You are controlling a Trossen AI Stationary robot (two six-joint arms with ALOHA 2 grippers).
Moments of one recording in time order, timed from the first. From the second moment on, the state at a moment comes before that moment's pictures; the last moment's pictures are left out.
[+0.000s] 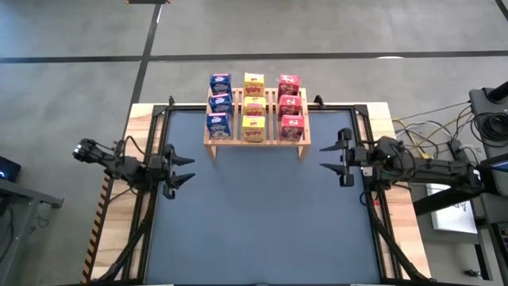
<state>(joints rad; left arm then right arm) -0.43 0.04 0.07 0.10 -0.57 -0.03 -0.19 0.35 0.26 0.23 -0.25 -0.26</state>
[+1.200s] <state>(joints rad) -0.43 0.09 0.01 0.07 -0.56 -0.01 -0.20 0.01 0.01 0.06 -0.13 -0.14</state>
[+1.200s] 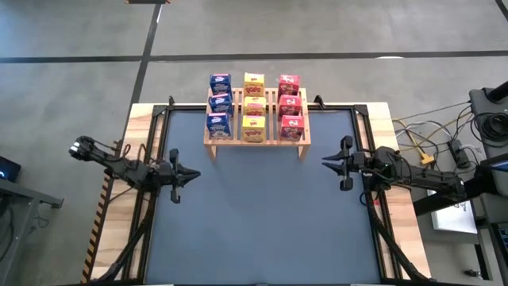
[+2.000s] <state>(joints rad) -0.43 0.20 0.03 0.06 -0.51 -0.16 -0.20 0.03 0.01 0.06 -0.13 -0.13</state>
